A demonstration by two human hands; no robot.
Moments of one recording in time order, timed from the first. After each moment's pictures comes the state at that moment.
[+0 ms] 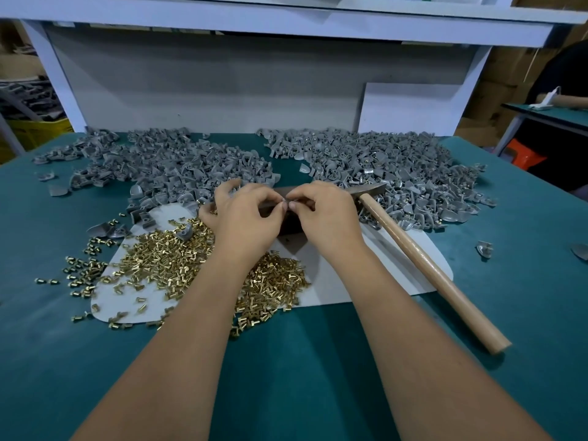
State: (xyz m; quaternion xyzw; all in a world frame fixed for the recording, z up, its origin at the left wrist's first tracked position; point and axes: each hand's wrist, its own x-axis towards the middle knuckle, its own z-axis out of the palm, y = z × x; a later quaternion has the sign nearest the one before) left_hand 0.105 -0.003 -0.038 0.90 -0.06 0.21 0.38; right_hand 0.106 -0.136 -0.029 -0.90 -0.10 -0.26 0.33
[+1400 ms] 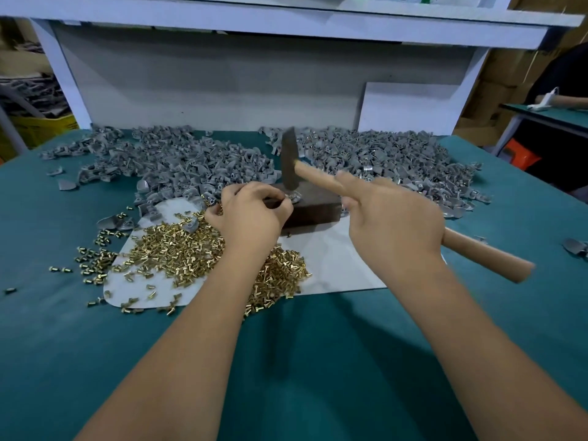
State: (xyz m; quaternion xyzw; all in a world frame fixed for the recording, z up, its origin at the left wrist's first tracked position) left_hand 0.106 -0.016 -0.044 0.89 0.05 0.24 0.40; right_hand 0.019 -0.171 0.011 -0.94 -0.02 -0.35 -0.01
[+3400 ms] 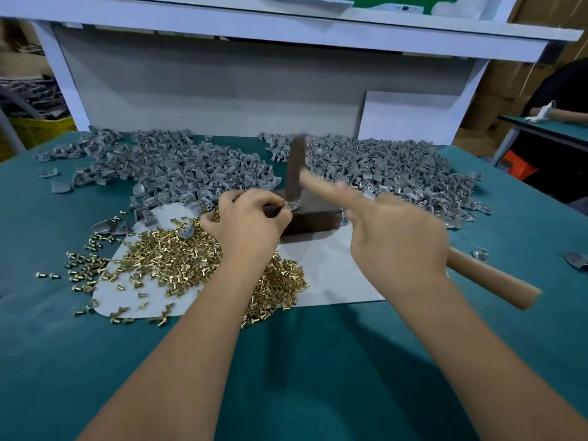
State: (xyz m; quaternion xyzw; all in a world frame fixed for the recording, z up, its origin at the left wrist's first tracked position) left_hand 0.107 -0.017 -0.051 0.87 0.04 0.27 0.40; right_hand 0.023 -0.173 0.003 -0.94 0.02 -0.34 -0.04
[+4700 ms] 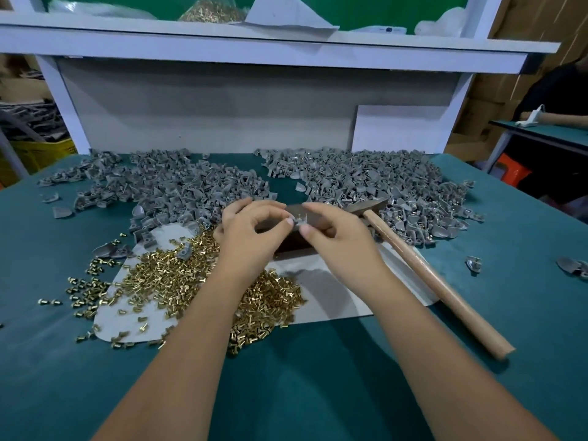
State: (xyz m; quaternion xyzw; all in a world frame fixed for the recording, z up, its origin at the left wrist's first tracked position) left_hand 0.089 -0.006 -0.027 0.82 -0.09 0.16 0.54; right_hand 0.062 -0.158 -0.015 -0.85 -0.09 -0.14 0.50
